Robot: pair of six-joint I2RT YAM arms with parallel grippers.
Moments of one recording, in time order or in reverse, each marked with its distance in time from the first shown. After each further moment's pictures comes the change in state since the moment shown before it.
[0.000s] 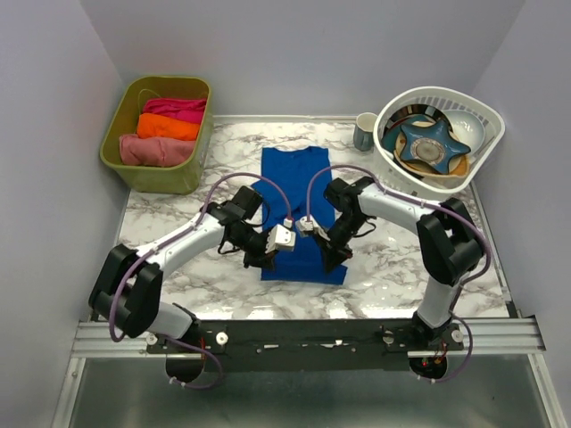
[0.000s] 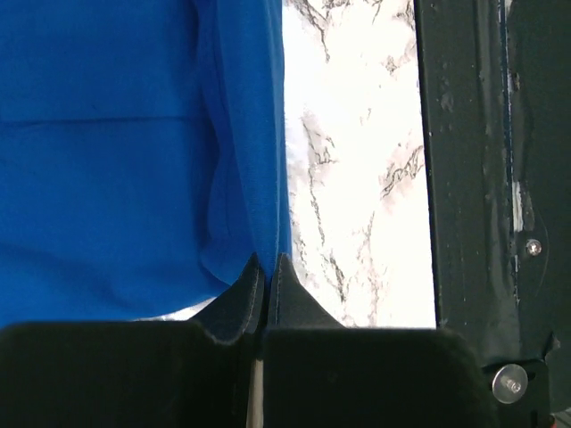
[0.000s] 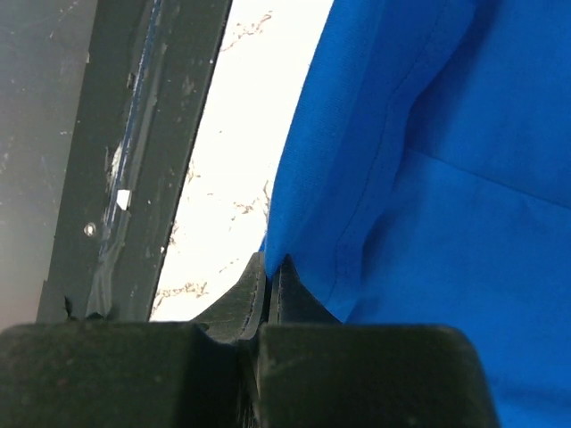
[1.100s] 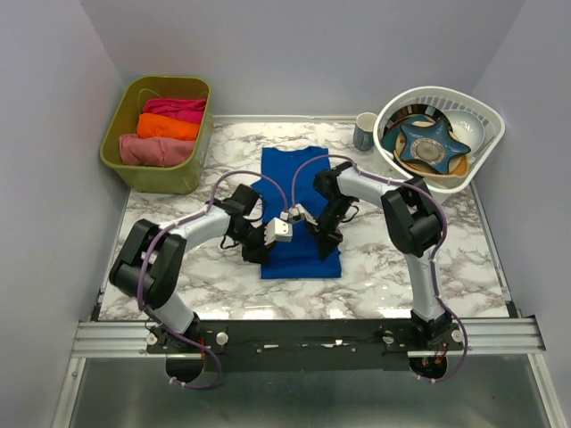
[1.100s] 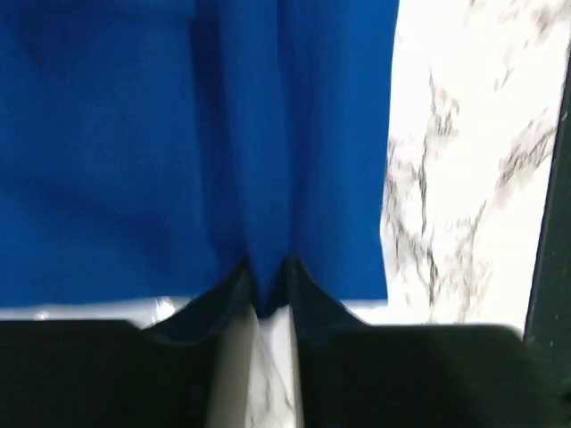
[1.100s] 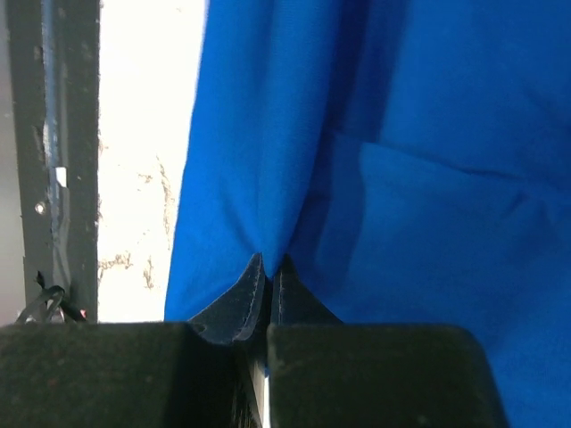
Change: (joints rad) left arm 0.101 0.240 0.029 0.105 -0.053 -0.007; right arm -0.047 0.362 0.341 -0.164 0.102 -0.019
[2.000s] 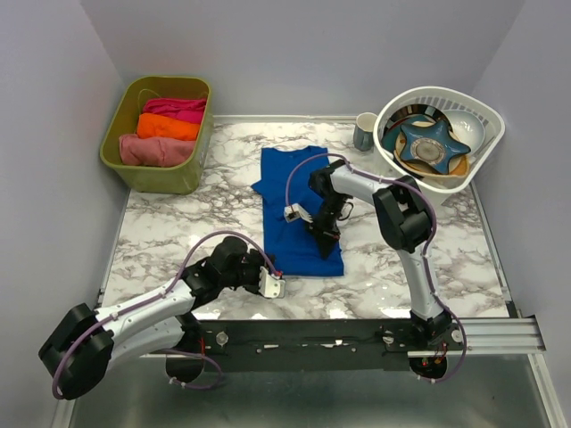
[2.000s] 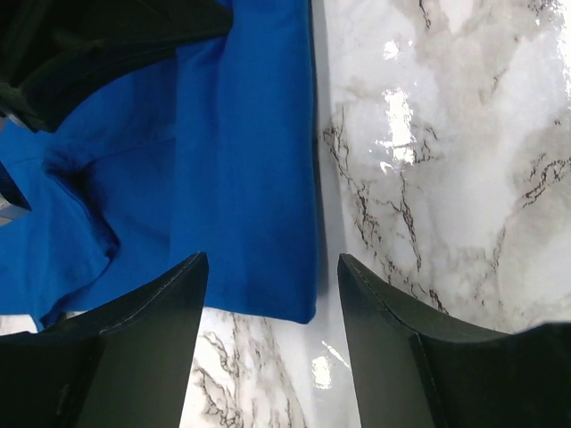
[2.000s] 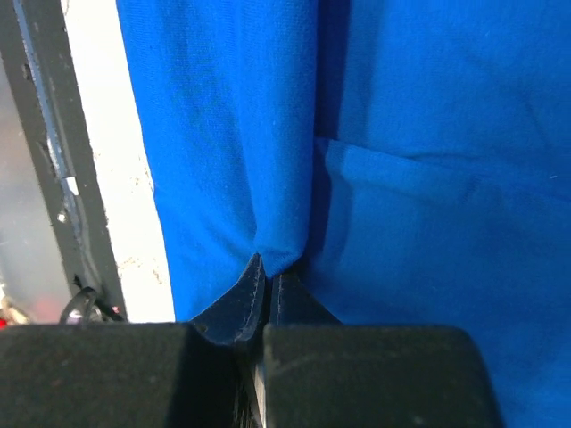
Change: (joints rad) left arm -0.310 -0.705 -0.603 0.624 -0.318 0.024; right arm 0.016 0.100 0.119 -0.050 0.089 0.183
